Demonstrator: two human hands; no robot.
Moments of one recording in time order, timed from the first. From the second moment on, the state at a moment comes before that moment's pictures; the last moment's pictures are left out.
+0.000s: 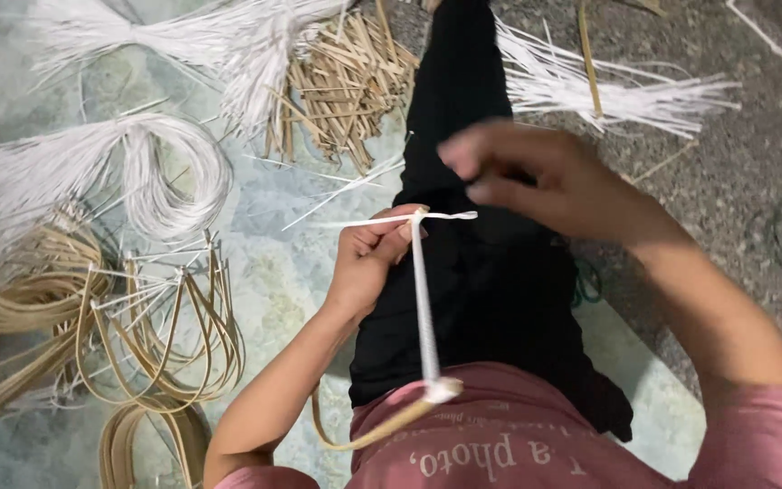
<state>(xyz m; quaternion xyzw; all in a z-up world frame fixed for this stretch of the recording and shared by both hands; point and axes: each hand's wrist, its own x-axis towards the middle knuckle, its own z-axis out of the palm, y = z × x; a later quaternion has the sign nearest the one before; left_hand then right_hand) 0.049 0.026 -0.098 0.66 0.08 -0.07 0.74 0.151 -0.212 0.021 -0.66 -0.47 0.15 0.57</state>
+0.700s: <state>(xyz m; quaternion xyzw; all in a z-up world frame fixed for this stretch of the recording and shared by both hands) 0.042 0.006 -0.084 0.60 0.07 0.04 0.80 0.104 -0.209 -0.075 -0.73 -0.17 0.09 0.66</state>
